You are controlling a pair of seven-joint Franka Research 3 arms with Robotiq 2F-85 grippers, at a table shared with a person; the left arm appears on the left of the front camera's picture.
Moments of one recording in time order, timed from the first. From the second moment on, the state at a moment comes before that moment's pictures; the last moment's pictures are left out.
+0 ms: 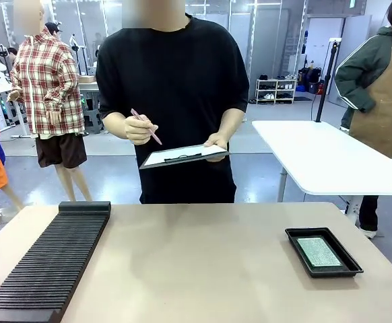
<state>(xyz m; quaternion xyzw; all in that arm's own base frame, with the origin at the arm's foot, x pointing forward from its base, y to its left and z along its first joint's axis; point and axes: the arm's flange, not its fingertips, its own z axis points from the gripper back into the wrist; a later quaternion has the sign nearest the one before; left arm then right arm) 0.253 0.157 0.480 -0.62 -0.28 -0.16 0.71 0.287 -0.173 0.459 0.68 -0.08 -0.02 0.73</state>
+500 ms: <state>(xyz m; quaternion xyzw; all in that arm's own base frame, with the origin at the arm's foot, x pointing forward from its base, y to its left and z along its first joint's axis) 0.253 0.157 0.480 -0.62 -0.28 -0.16 0.71 0.285 -0.173 0.461 0.68 -0.08 -0.02 0.73</state>
